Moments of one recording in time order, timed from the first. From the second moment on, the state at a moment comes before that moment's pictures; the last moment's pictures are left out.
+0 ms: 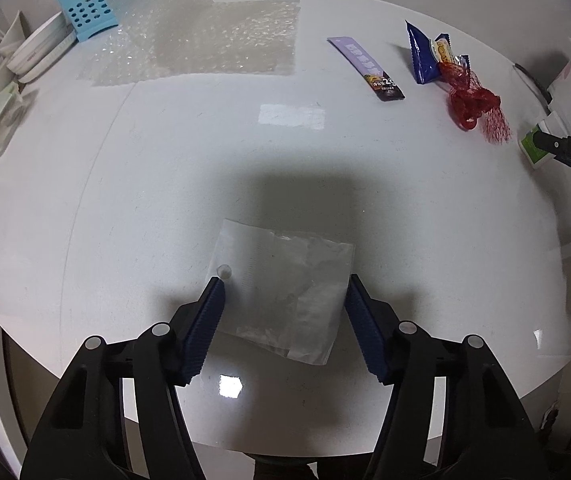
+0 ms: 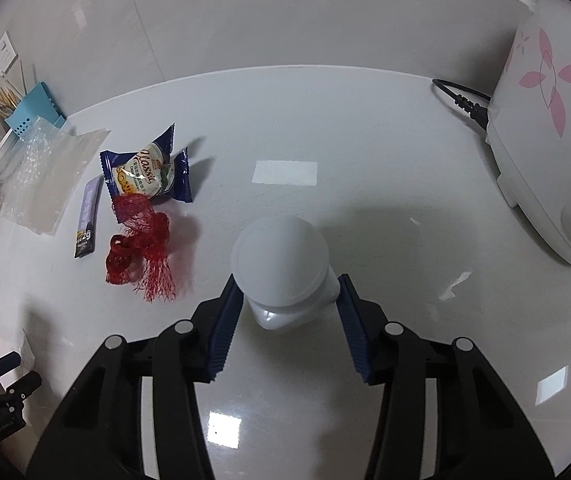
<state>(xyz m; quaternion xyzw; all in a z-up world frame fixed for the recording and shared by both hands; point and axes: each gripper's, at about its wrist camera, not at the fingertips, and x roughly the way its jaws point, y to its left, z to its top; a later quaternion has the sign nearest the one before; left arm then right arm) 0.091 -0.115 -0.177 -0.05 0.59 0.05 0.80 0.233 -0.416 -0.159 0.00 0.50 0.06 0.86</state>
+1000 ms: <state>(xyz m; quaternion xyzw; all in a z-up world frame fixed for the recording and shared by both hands) 0.078 -0.105 -0.173 -0.03 0.58 0.02 0.82 0.185 -0.407 -0.138 0.01 0.49 0.02 0.87</state>
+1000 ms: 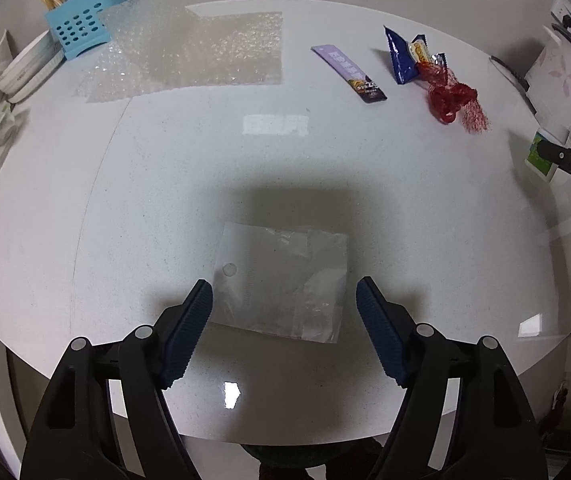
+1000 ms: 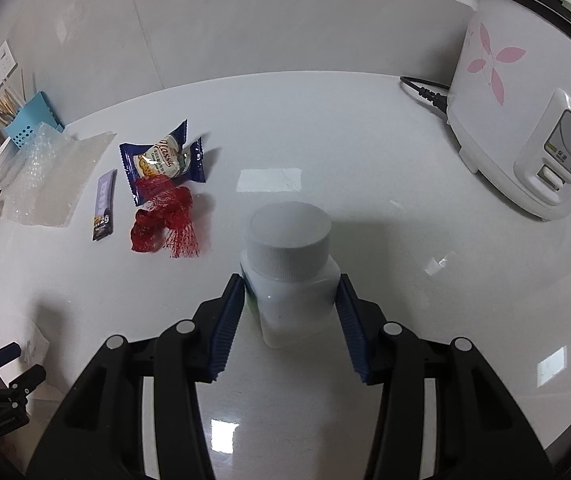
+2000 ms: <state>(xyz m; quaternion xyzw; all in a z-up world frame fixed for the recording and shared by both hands) 0.084 -0.097 -0.174 -0.04 0.58 0.03 0.81 0.184 -0.402 -0.137 0.01 0.49 0.05 0.87</state>
